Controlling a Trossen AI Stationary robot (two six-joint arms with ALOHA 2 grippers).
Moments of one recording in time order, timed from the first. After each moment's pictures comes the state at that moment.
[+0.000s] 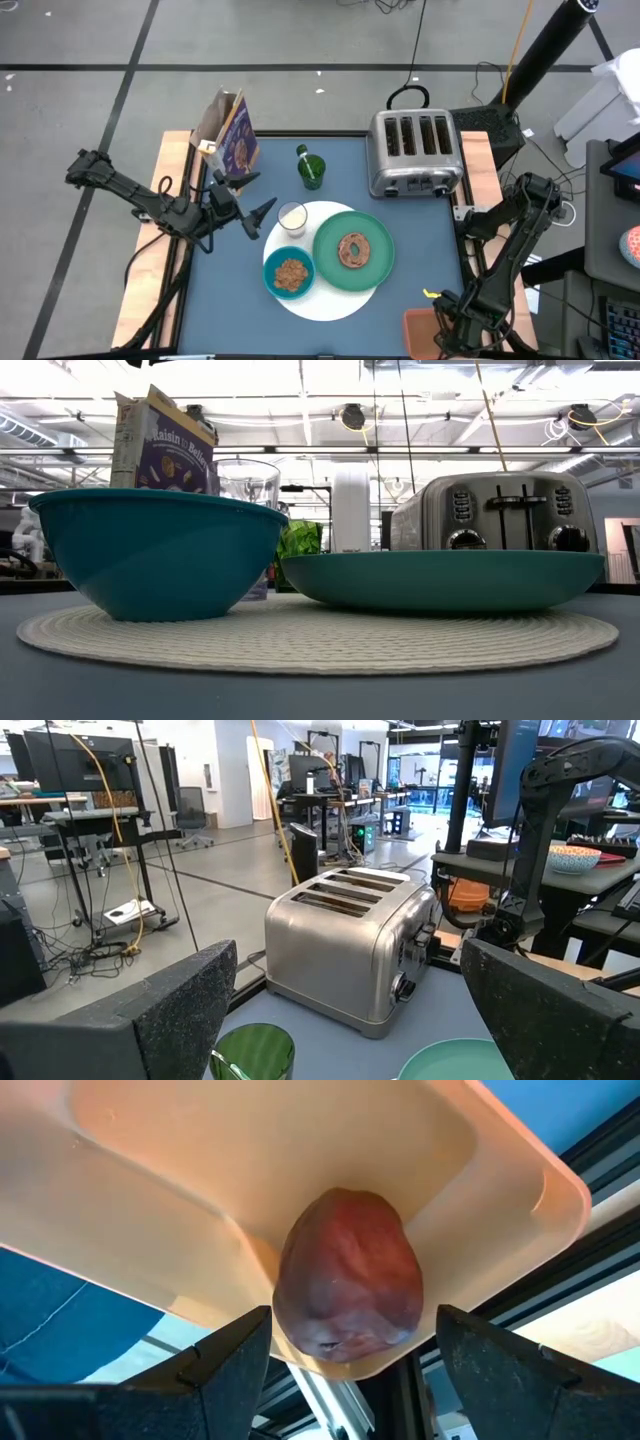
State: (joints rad) left arm -0.45 0.96 0.70 0.31 -1.01 0.02; right arm 1.08 1.50 1.04 -0.83 -0.37 2.03
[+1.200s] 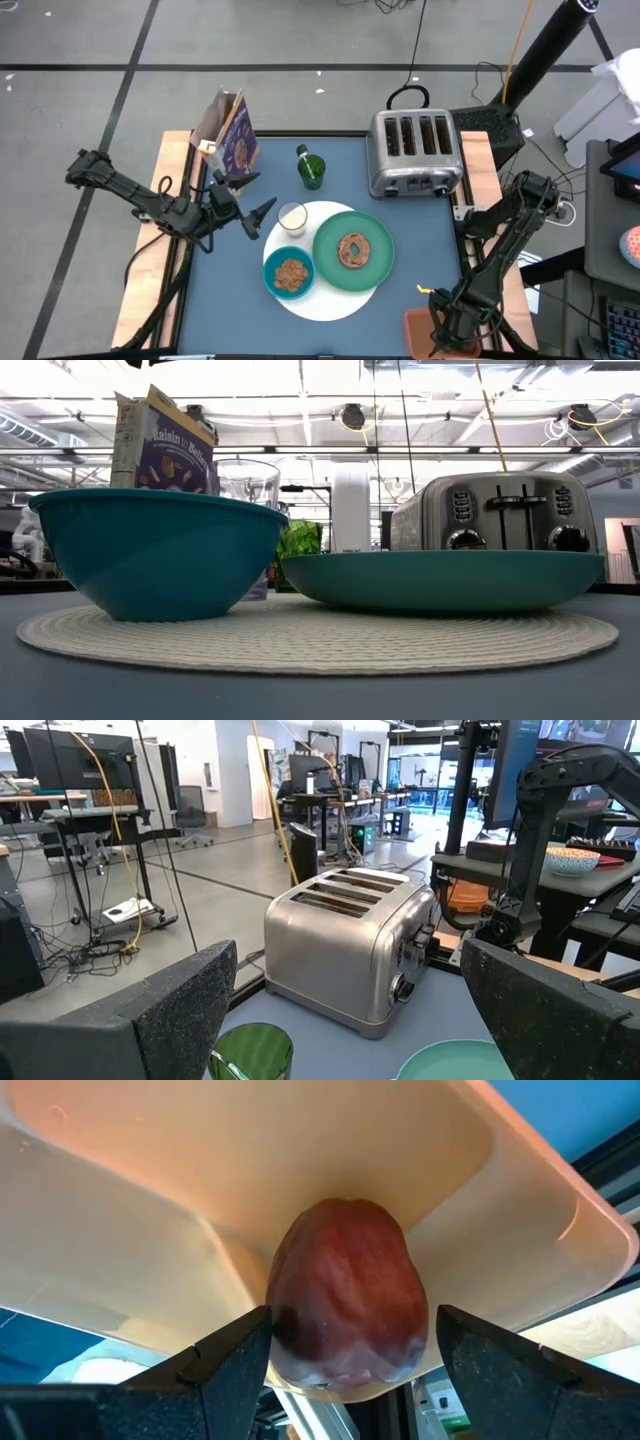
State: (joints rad) left arm -0.45 0.96 0.70 0.31 -1.01 0.01; right arm 1.07 1.53 0.92 -0.66 -0.47 2.02
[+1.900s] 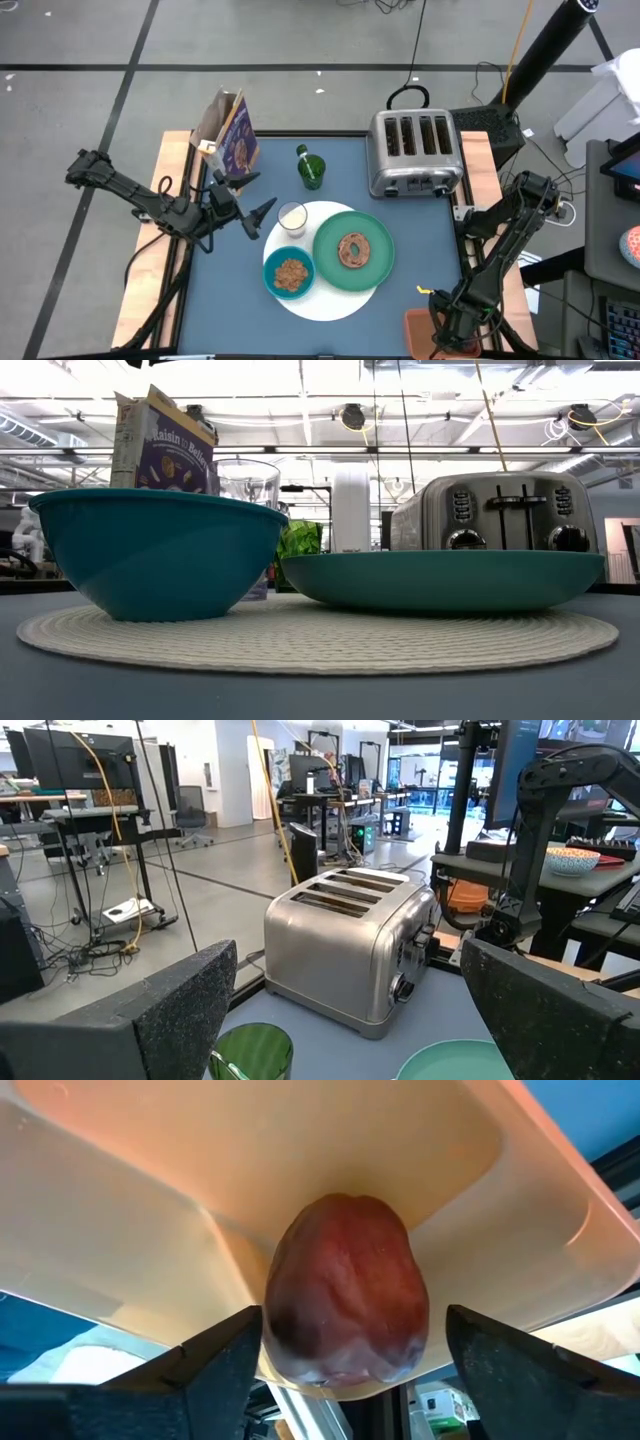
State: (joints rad) left arm -0.45 0.96 0.70 0.31 -1.01 0.01; right arm 1.07 1.54 0.92 -0.65 -0.48 1.98
